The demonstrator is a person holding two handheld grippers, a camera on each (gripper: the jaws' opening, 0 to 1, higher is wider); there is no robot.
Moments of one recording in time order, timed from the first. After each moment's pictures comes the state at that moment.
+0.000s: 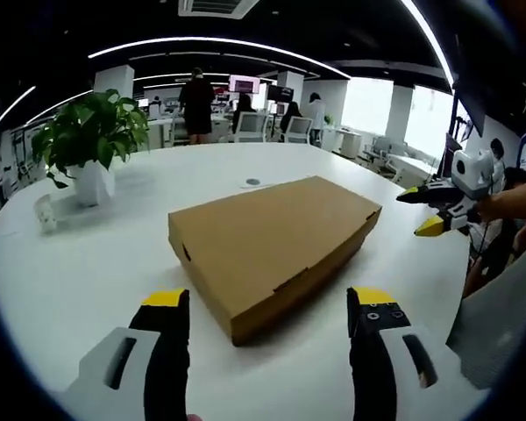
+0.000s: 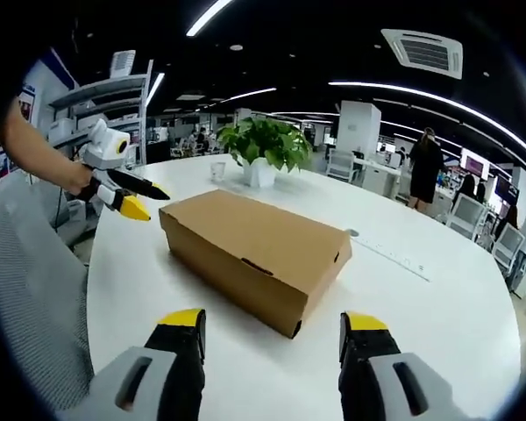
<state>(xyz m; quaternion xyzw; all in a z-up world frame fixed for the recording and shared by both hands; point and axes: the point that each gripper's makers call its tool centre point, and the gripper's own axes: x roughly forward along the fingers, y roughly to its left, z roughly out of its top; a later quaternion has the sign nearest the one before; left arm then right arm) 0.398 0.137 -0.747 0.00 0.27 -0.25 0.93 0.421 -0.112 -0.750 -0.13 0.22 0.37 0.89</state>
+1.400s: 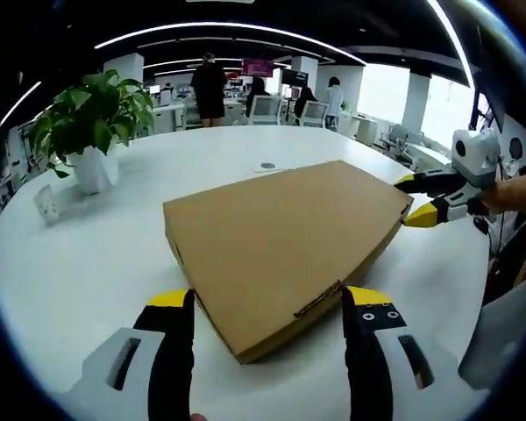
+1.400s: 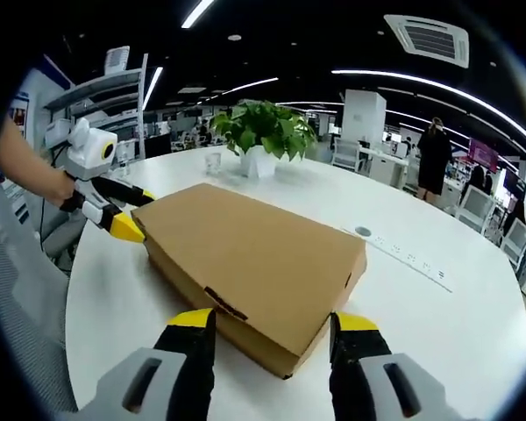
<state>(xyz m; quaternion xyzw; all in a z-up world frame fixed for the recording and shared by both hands) 0.428 0.133 -0.774 0.01 0.30 -0.21 0.93 0.472 -0.076 -0.770 -0.13 0.24 0.39 0.88</state>
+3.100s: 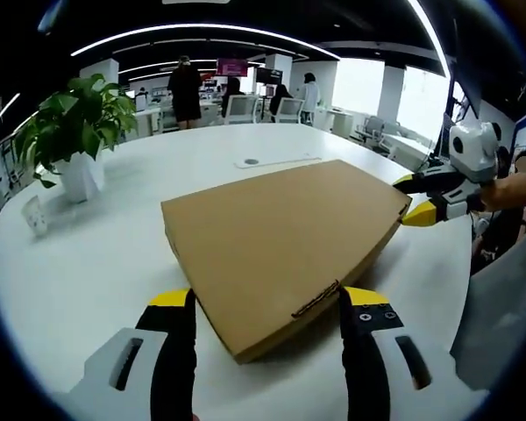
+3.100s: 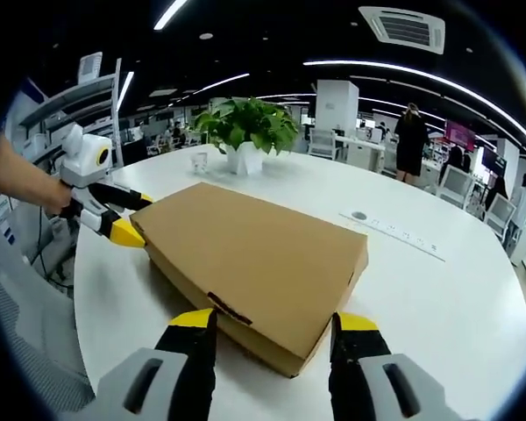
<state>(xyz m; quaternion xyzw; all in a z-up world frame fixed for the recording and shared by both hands) 0.409 0.155 -0.774 0.03 0.30 -0.27 0.91 0.423 -0.052 -0.770 -0.10 0.27 0.32 0.90</state>
